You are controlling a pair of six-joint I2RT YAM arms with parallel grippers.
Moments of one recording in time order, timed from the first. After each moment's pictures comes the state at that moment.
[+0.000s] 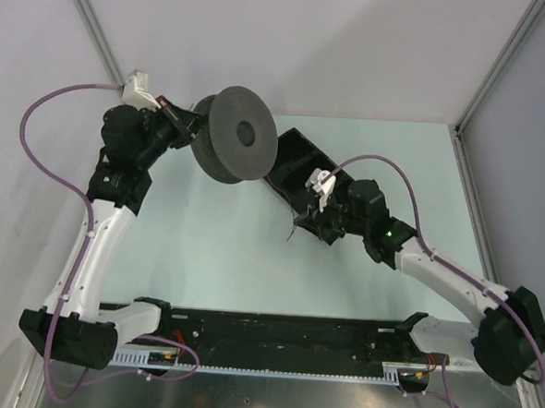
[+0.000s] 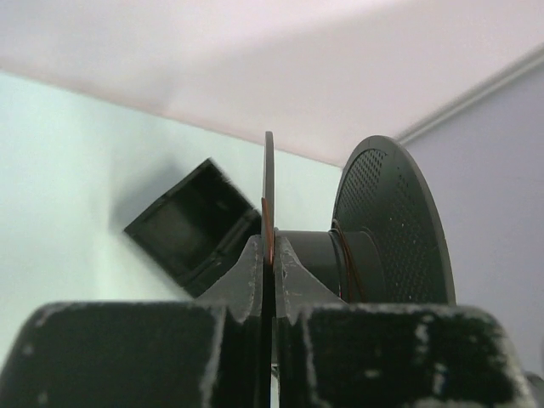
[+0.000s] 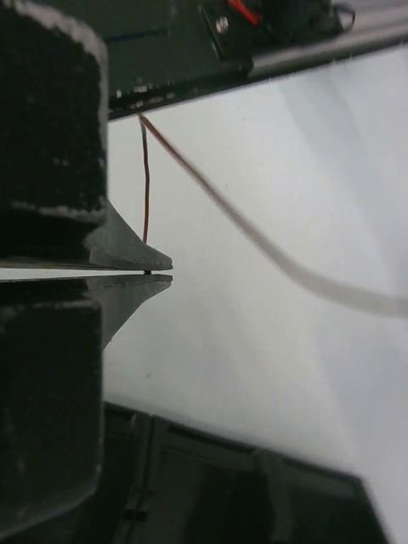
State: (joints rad) left arm -0.14 1.11 1.28 -0.21 0.27 -0.69; right arm 0.65 1.23 0.81 0.02 -0.48 -0.07
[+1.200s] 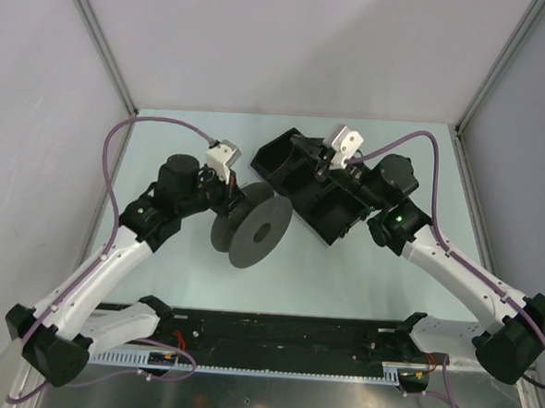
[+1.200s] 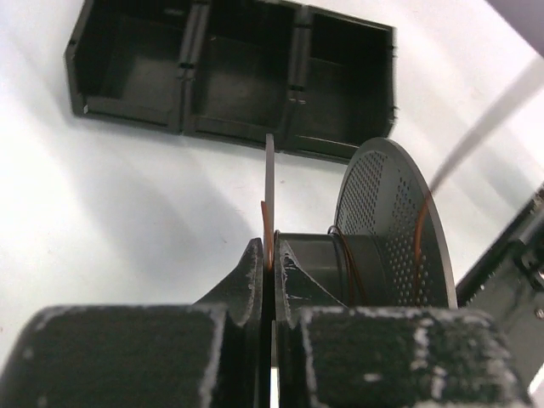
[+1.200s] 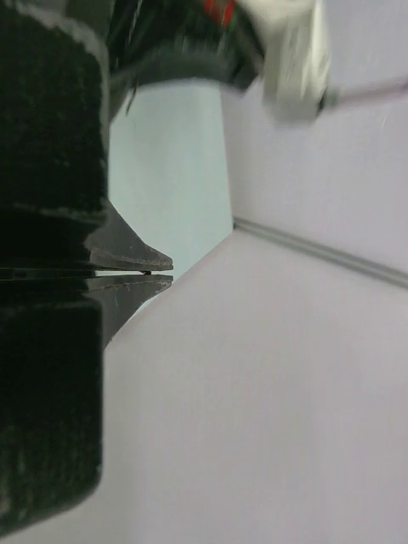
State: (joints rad) left arm -0.53 1.03 1.01 -0.43 0.20 -0.13; right arm 0.74 1.20 1.11 0.40 -0.27 -0.32
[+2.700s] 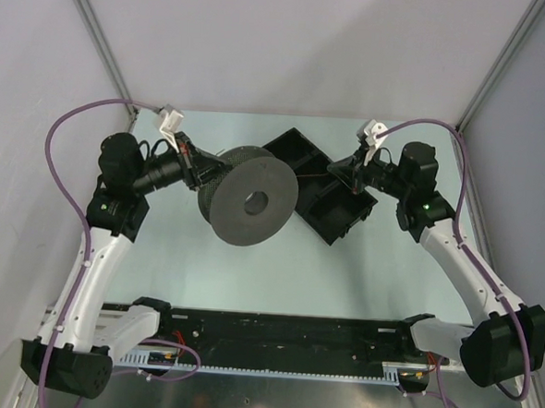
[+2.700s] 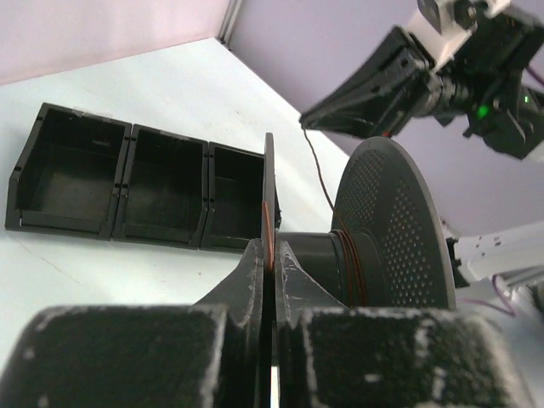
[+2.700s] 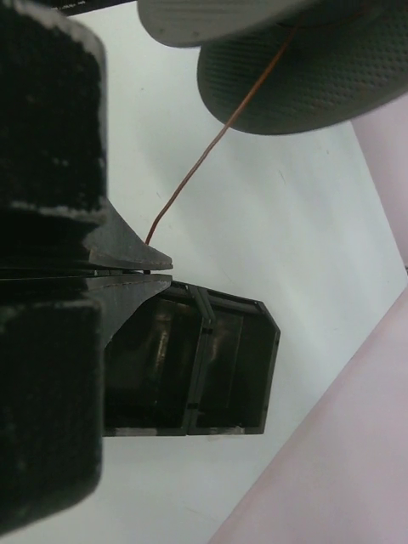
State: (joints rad) left arm -0.16 0.95 1.09 -0.22 0.82 -0.35; right arm 0.33 1.20 1.04 0.02 -0.64 -0.12
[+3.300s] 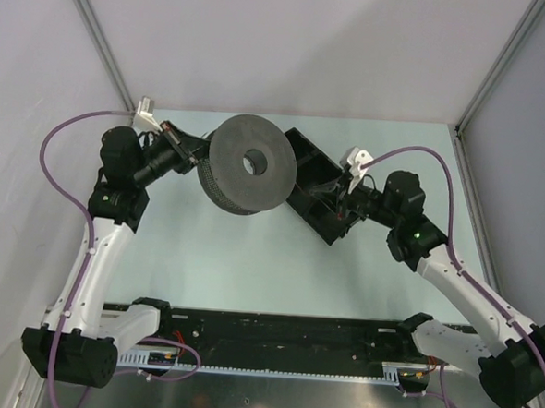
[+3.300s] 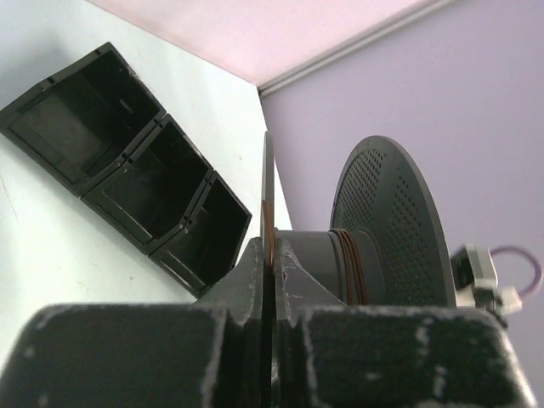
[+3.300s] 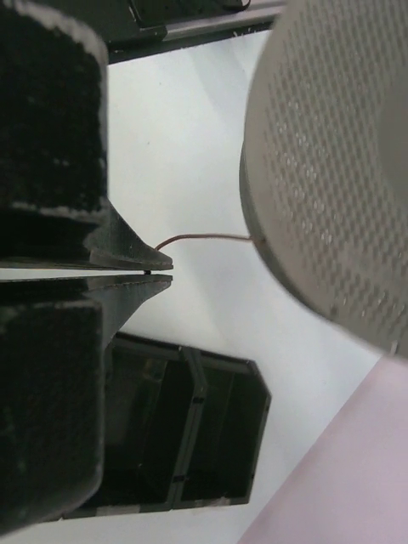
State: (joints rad) left arm -0.08 1.01 1.09 -0.19 0.57 -0.90; right arm 0.50 1.06 0.87 0.08 -0.54 -0.07
